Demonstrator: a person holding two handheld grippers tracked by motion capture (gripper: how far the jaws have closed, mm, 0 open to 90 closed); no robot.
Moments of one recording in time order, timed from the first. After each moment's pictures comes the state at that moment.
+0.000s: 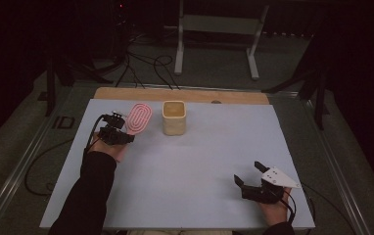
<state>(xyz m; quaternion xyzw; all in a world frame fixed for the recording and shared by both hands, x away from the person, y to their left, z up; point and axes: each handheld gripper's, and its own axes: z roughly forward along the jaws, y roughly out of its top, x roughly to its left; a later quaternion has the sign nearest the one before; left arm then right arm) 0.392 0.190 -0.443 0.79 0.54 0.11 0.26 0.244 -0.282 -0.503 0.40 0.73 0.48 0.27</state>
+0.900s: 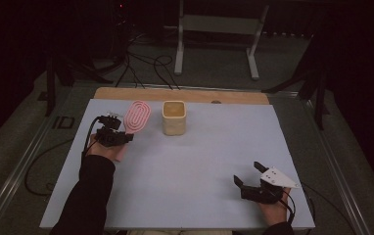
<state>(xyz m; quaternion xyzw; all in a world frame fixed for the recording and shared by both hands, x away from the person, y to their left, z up) 0.381 0.198 -0.440 0.78 0.54 0.12 0.30 0.245 -0.281 -0.504 0.40 0.73 0.48 0.28</state>
